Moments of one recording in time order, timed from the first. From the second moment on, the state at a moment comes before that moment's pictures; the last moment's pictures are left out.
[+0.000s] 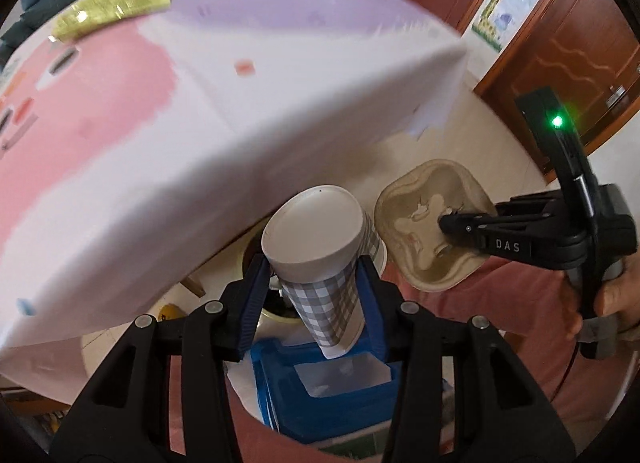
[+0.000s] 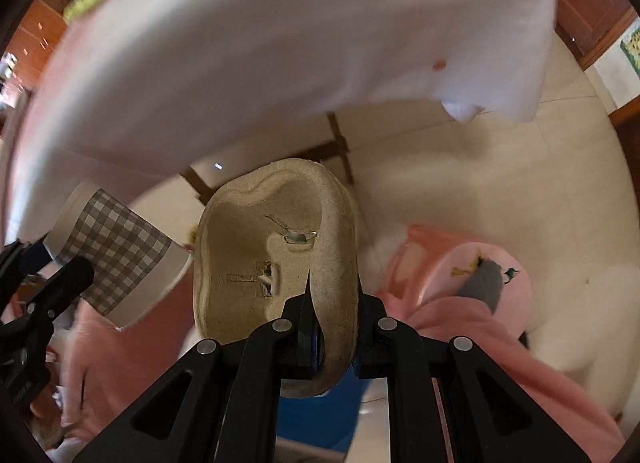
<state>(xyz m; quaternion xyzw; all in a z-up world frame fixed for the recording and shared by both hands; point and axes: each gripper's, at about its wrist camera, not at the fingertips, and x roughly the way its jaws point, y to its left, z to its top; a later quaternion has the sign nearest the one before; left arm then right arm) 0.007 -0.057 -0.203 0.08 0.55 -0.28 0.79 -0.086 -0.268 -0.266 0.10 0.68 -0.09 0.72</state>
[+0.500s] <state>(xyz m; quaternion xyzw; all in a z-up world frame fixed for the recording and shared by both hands) 0.001 -0.090 -0.381 0.13 0.59 -0.25 0.75 -0.048 -0.259 -0.440 0.09 0.73 -0.11 0.67</state>
